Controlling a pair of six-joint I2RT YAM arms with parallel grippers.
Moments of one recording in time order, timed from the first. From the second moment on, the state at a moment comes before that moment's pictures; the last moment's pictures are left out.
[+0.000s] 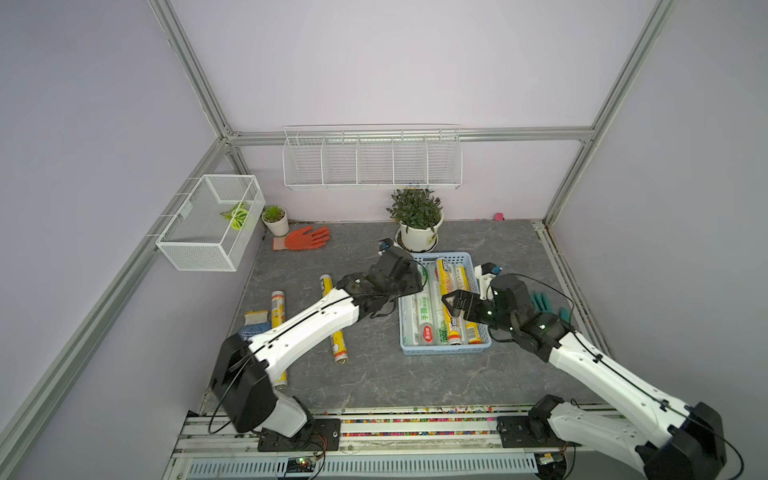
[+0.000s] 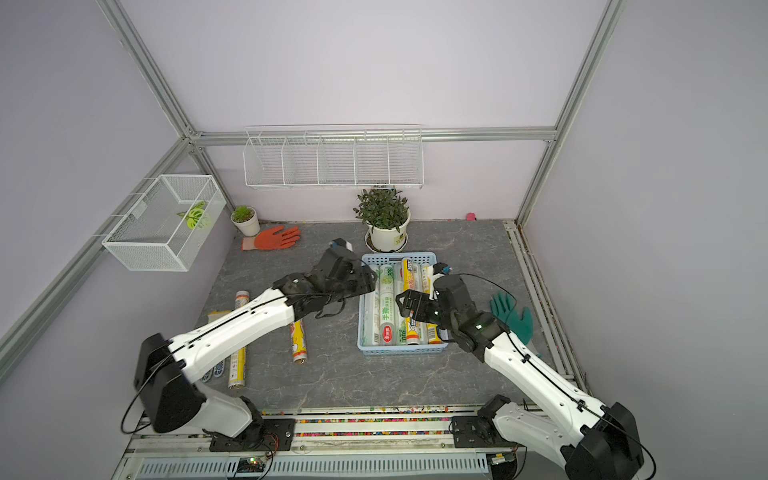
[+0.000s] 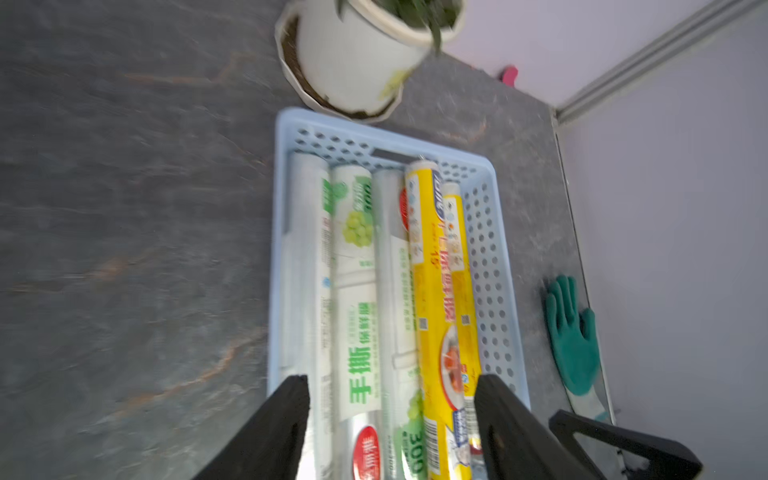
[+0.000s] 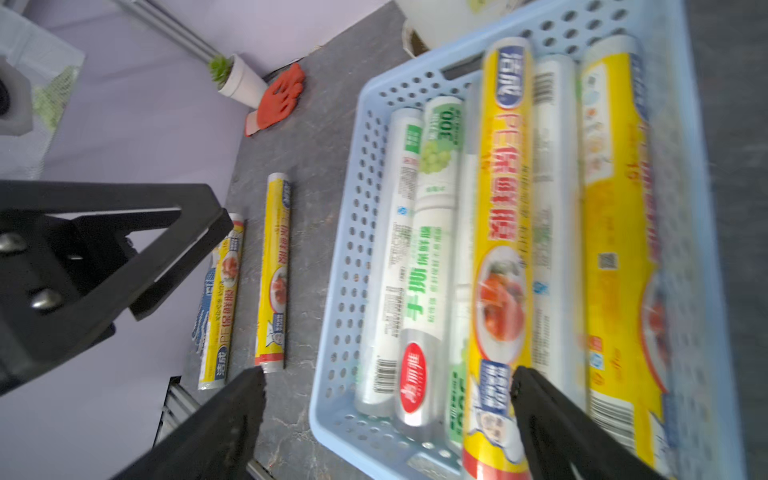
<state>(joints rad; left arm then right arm) -0.80 1.42 1.21 -0.49 -0.20 -0.81 0.64 1.09 0.83 -0.34 -0.10 0.70</state>
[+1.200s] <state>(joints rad) -0.22 1.50 0.85 -0.49 -0.06 -0.63 1.00 1.93 1.51 -0.52 -0.05 0.53</state>
